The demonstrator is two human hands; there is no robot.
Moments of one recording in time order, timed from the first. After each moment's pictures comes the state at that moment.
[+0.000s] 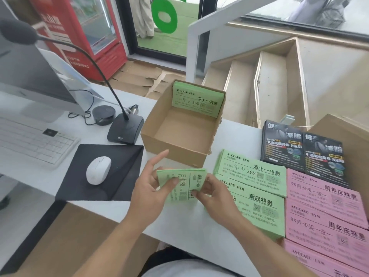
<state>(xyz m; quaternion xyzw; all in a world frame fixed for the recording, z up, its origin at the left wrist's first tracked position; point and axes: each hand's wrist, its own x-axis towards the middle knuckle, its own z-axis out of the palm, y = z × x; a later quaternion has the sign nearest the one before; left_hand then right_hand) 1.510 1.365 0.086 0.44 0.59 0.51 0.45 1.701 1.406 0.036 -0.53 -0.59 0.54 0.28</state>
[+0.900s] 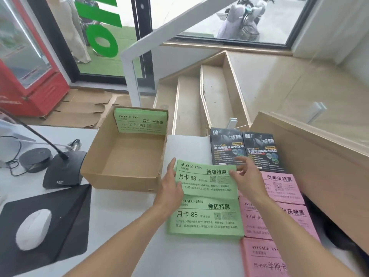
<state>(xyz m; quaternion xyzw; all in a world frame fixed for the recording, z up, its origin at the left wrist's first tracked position) 1.647 1.479 0.028 0.60 0.63 0.25 0.42 1.890 1.473 0.045 -0.76 -0.46 0.32 0.34</state>
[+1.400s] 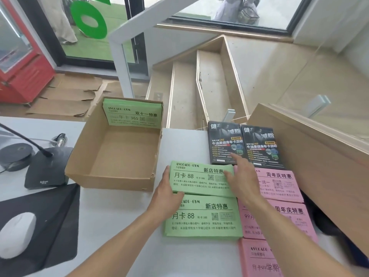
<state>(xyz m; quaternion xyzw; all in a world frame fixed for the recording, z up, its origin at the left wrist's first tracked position) 1.639 1.483 0.001 0.57 0.62 0.18 0.50 1.889 1.488 0.012 -0.80 -0.54 0.18 0.19</state>
